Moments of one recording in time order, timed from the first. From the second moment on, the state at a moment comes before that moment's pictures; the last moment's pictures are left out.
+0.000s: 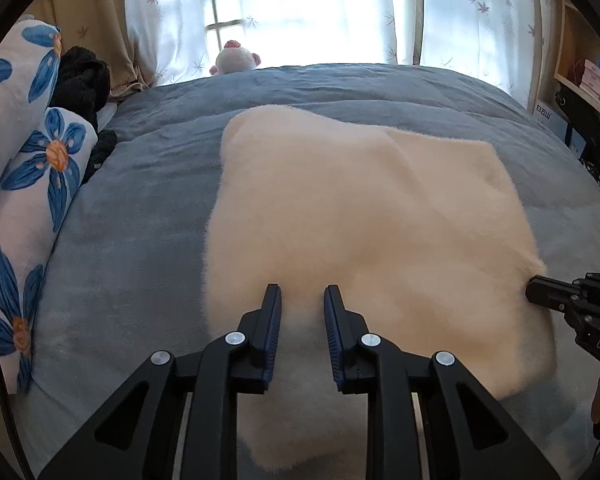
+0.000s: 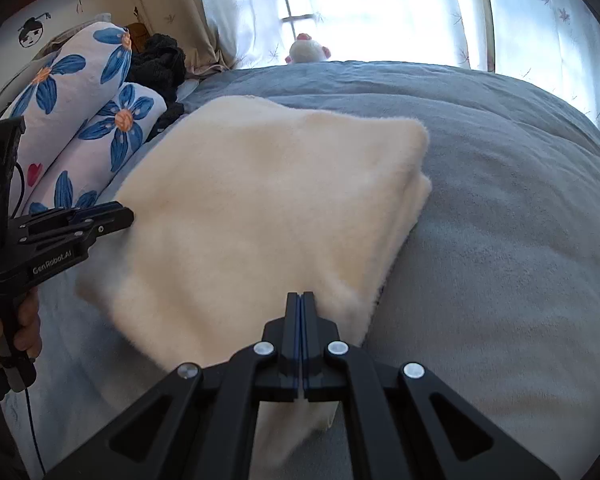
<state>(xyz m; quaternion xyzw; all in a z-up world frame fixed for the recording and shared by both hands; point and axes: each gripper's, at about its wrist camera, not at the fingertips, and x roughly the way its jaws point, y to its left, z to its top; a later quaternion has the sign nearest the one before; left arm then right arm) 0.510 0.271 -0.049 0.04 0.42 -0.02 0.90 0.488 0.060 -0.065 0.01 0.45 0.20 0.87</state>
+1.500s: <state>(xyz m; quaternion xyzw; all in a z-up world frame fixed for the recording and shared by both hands) 0.076 0.065 0.013 -0.05 0.44 -0.04 0.89 0.086 -0.131 0.004 0.10 0.49 0.07 0.86</state>
